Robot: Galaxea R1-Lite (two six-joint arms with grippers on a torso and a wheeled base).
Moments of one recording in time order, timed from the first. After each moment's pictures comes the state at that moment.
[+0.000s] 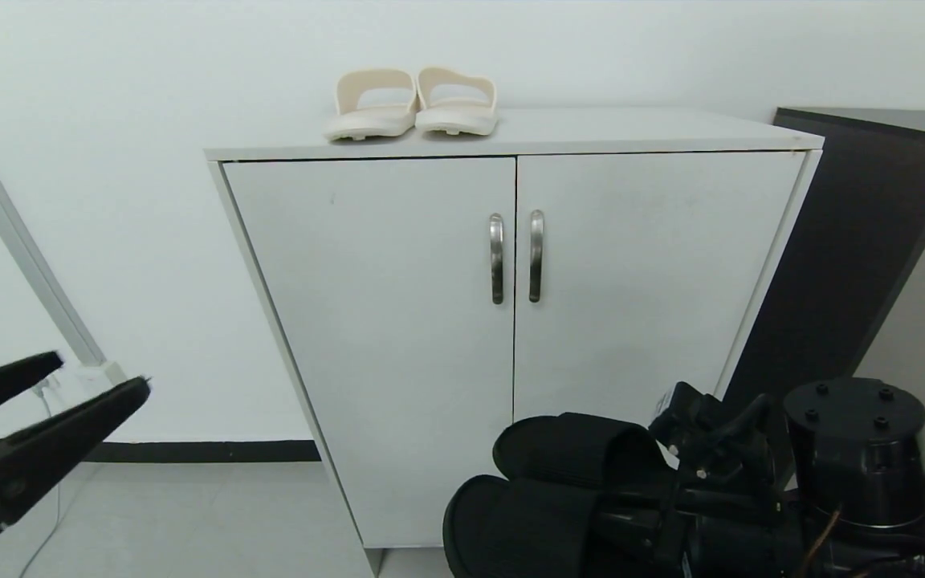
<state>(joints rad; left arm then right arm) -0.10 0.86 -0.48 -0.33 -0.29 -0.11 0.81 1.58 -0.49 -0.70 0.21 0.01</state>
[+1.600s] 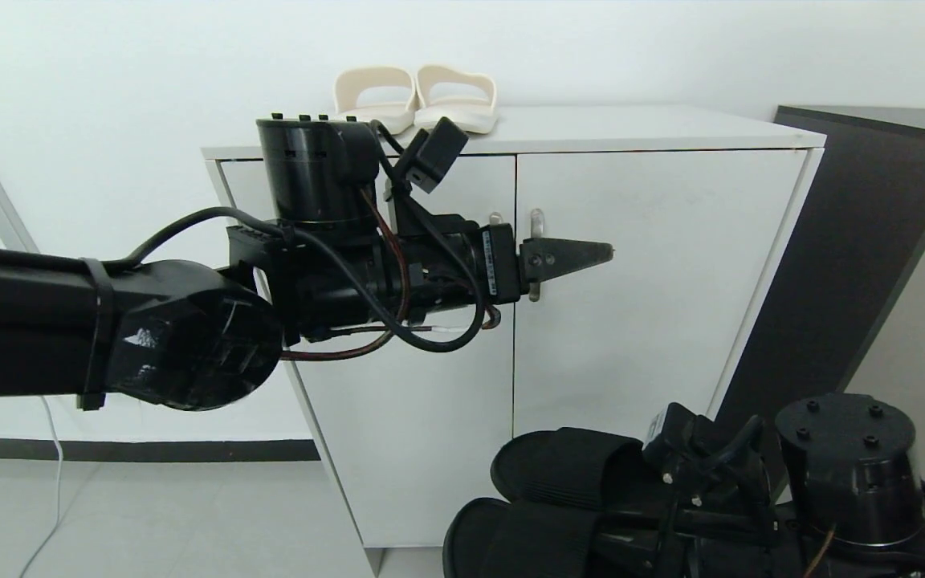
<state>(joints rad) -0.63 1.78 -1.23 -0.51 -0.52 -0.36 0.83 1.59 -0.46 -0.70 0.22 -0.02</state>
